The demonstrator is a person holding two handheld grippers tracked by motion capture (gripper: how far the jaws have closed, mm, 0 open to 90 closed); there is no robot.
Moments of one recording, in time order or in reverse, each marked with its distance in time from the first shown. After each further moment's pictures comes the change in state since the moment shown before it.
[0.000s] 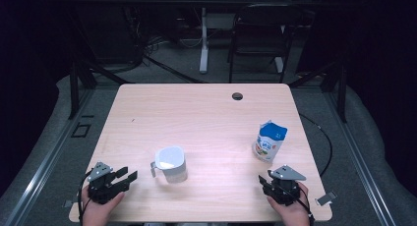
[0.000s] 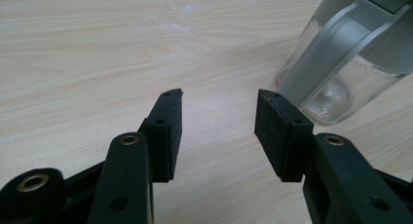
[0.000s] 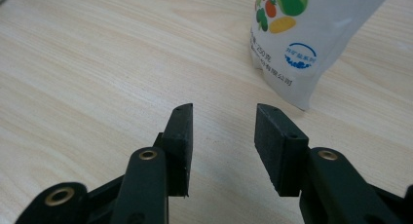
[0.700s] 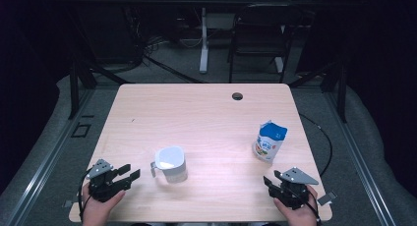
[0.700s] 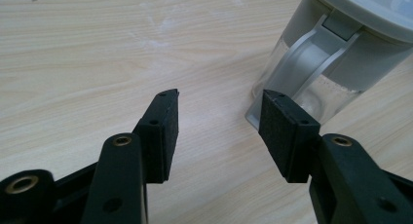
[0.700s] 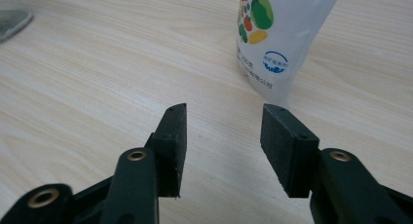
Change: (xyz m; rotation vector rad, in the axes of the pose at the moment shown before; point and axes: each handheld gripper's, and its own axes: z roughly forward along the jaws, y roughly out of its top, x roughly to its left) left arm -0.005 0.011 0.002 -0.023 -0.080 0.014; right arm -0.010 -0.003 -0.020 -0.053 0.010 0.035
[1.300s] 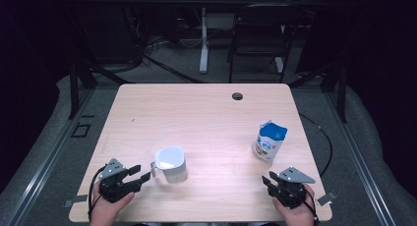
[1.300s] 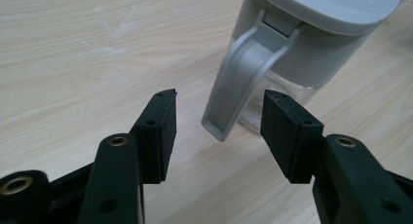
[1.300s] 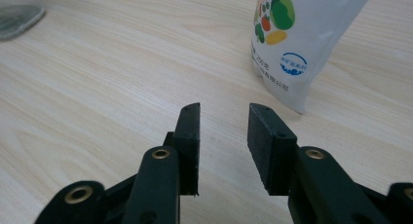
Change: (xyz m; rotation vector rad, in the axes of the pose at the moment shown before) left arm -0.026 0.007 0.014 0.044 -0.044 0.092; right arm 0.004 0.002 0.004 0.004 0.045 -0.016
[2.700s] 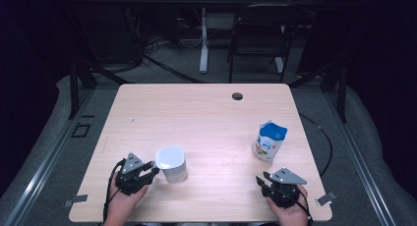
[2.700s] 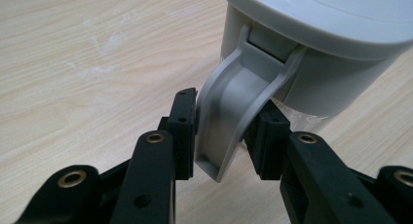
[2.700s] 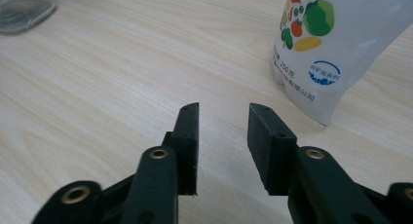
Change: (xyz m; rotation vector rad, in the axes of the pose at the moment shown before) left arm -0.017 0.016 0.031 0.040 0.081 0.105; right arm 0.013 -0.001 0.011 -0.004 0.005 -0.042
